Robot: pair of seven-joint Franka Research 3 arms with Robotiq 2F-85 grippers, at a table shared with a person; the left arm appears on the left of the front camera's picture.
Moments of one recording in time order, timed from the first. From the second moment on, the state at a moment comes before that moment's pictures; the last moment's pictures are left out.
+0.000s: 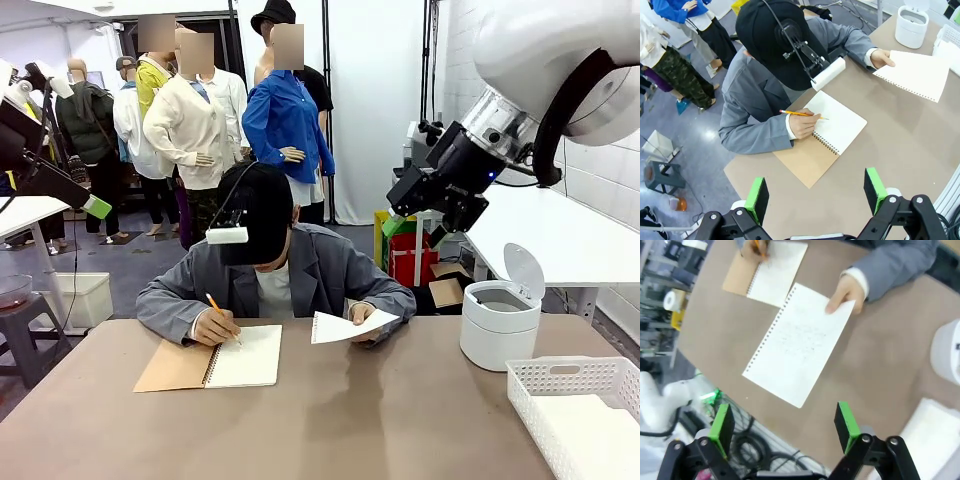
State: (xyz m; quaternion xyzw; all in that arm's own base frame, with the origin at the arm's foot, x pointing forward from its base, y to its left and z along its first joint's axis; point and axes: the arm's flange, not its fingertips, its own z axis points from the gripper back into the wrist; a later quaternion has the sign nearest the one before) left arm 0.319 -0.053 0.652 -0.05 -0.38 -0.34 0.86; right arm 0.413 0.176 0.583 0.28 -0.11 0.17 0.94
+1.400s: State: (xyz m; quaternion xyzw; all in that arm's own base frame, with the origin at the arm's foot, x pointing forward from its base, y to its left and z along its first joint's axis) left arm 0.318 -0.054 0.652 -0.05 -0.38 -0.34 0.86; right arm 0.482 0.151 0.470 0.38 0.14 -0.01 0.91
